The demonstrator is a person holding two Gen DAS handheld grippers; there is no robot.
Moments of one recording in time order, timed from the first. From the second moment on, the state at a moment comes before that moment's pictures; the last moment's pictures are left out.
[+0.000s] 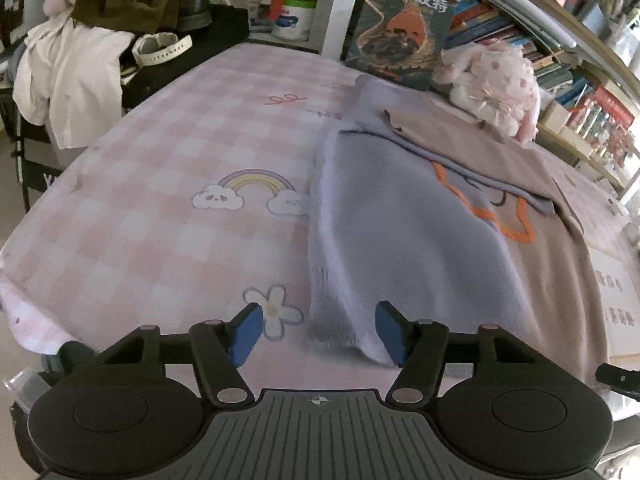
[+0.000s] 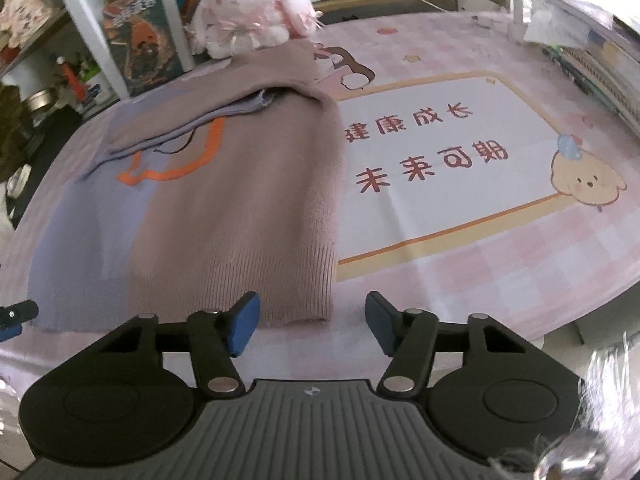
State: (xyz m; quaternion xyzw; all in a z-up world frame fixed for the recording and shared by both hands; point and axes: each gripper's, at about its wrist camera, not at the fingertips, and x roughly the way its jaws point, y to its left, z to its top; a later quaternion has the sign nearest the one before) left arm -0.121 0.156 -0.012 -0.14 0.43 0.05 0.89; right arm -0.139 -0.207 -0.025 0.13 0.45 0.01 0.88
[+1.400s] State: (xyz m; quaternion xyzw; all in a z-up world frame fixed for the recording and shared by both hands) left arm -0.093 0.175 -0.018 -0.23 0.45 -0.04 0.86; right arm -0.113 -0.212 -0.019 0.17 0.44 0.01 0.88
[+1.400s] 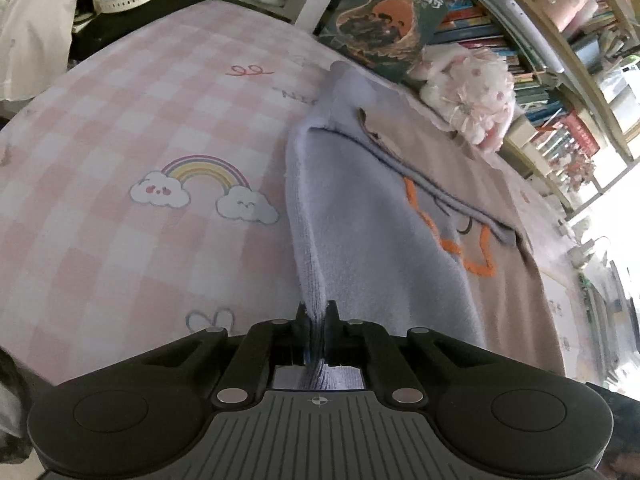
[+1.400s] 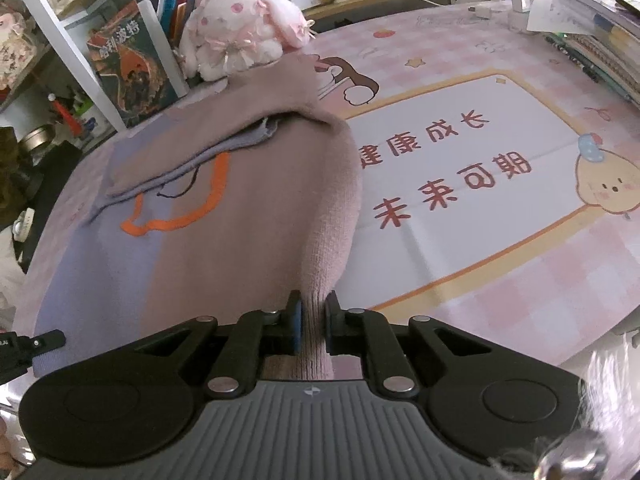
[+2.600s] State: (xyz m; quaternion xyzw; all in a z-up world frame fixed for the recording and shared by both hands) left arm -0.171 0.164 0.033 -0.42 0.36 -0.08 0.83; right arm -0.214 -0.300 0.028 0.39 0.38 0.13 0.83
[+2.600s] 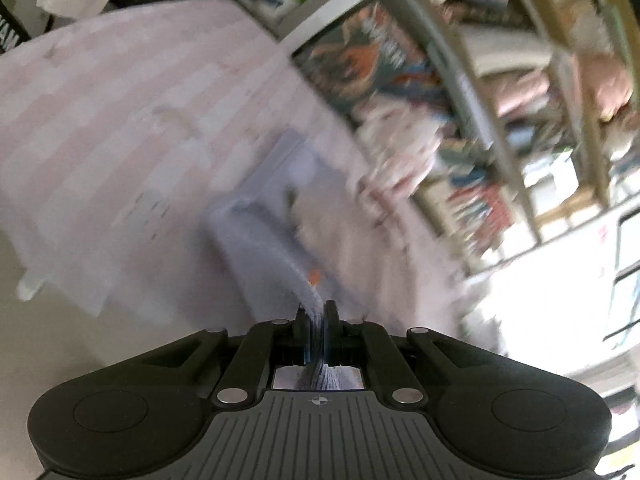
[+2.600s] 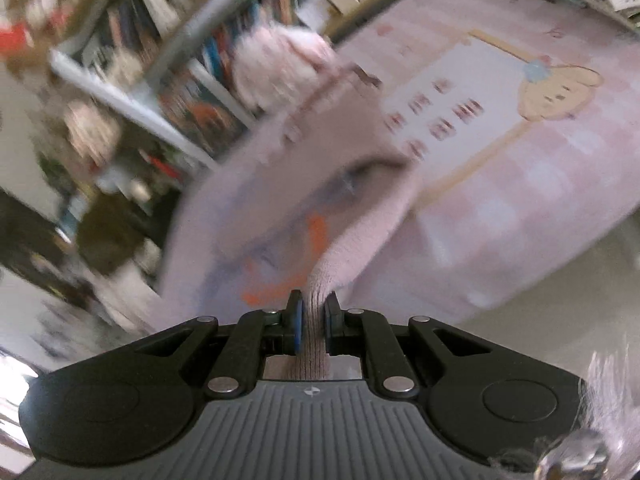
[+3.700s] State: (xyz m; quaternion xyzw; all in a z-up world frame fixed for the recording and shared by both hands) left arm 0.055 0.178 0.000 -0.32 0.43 -0.04 0.84; right arm 0.012 -0.297 0.005 0.41 0.38 -0.04 0.83
